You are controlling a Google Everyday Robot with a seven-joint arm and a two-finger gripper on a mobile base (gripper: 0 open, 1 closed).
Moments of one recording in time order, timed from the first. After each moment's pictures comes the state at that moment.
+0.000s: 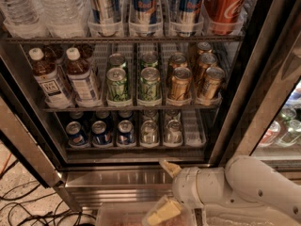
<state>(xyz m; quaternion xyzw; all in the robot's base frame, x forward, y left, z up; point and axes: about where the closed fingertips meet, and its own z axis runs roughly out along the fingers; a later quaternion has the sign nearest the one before) 0.383 -0.020 0.656 -0.52 0.72 0.30 0.35</state>
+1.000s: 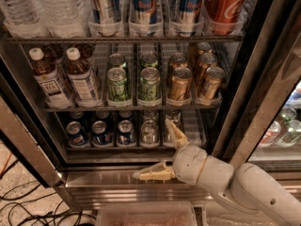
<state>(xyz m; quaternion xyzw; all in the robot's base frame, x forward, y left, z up) 0.471 -0.019 0.759 -0.39 0.60 0.28 0.64</state>
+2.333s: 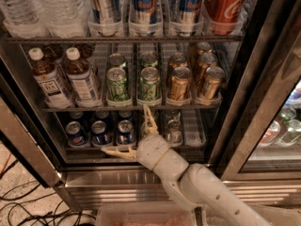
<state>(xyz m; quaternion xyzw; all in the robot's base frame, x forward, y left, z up) 0.536 0.053 0.768 -0.33 0.53 0.21 0.75</state>
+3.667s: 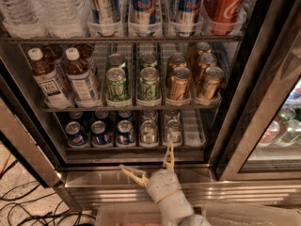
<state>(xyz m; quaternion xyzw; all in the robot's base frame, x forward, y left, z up) 0.506 -0.012 0.669 -0.18 0.62 0.11 0.76</state>
